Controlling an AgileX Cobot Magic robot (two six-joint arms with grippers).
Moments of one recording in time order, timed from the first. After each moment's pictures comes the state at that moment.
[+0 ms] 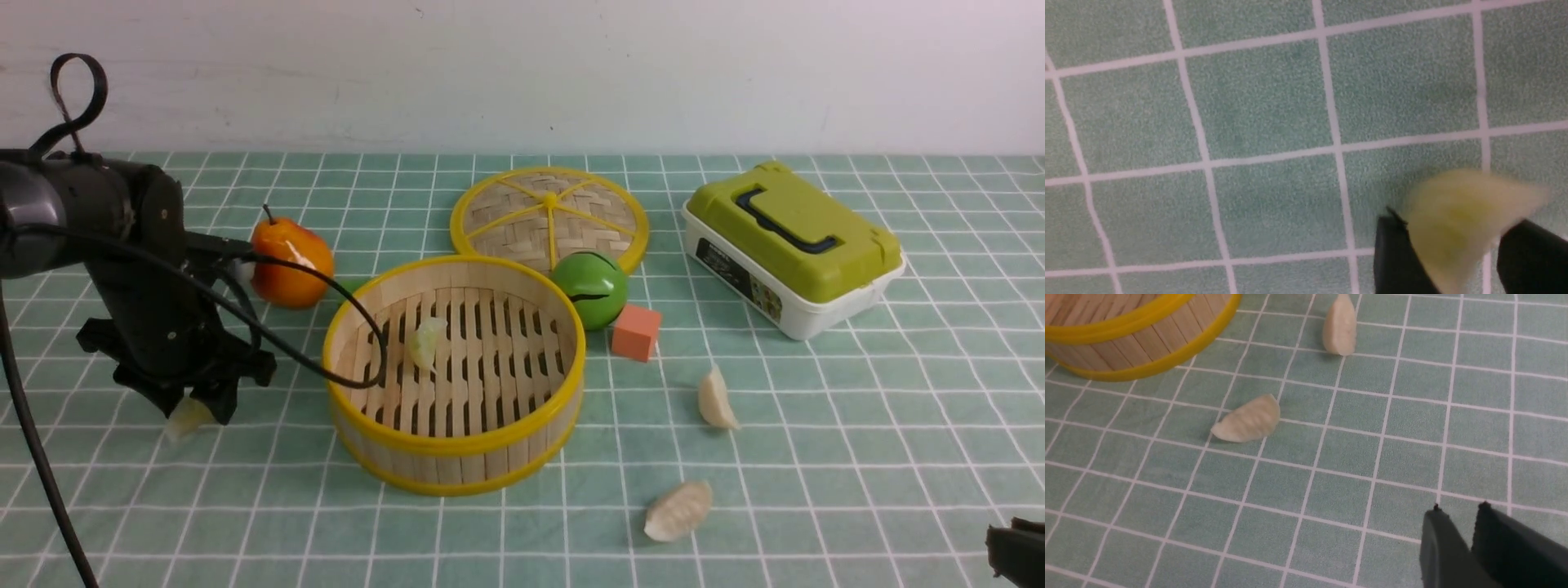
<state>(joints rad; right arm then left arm) 0.16 0.65 -0.39 0.31 0.48 -0.17 -0.06 2.00 -1.39 0.10 0.82 0.01</state>
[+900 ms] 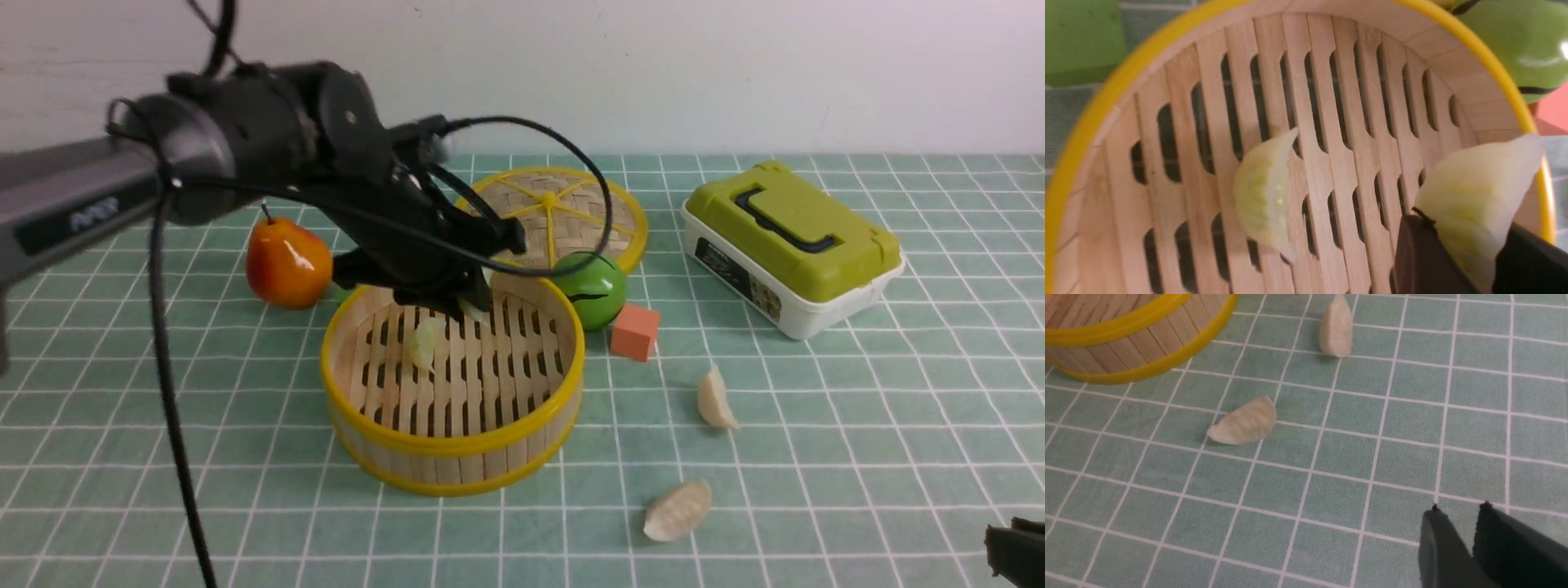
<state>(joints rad) 0.16 0.65 -0.38 0.31 0.46 -0.17 -0.40 2.01 -1.64 -0.21 0.73 -0.28</state>
